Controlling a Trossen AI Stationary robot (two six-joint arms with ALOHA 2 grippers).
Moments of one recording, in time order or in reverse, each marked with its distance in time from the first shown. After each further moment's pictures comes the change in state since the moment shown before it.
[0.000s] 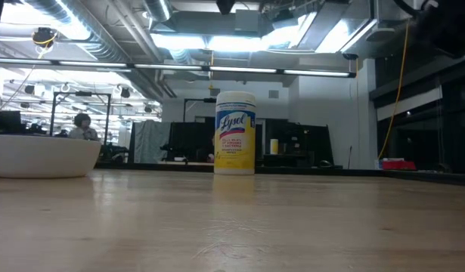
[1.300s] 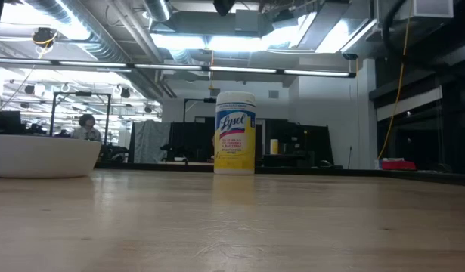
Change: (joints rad) left arm -0.001 0.000 0.000 -0.090 0.085 0.025; right arm 0.156 0.186 -0.163 0.167 0.023 0.293
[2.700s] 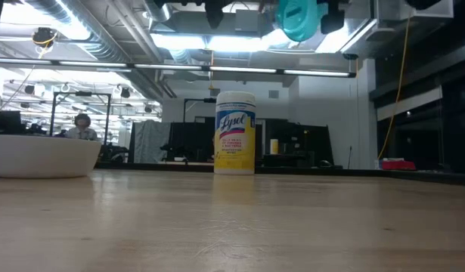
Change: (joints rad) left arm 0.120 0.000 0.000 0.003 -0.081 0.023; right arm -0.752 -0.385 0.009 1.341 0.935 -1.451
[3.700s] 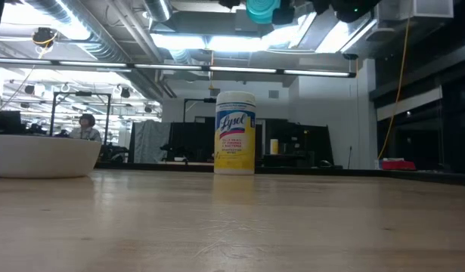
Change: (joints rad) left arm -0.199 0.006 0.001 0.436 -1.426 0.827; right arm -0.320 0.432 0.427 0.288 -0.333 0.083
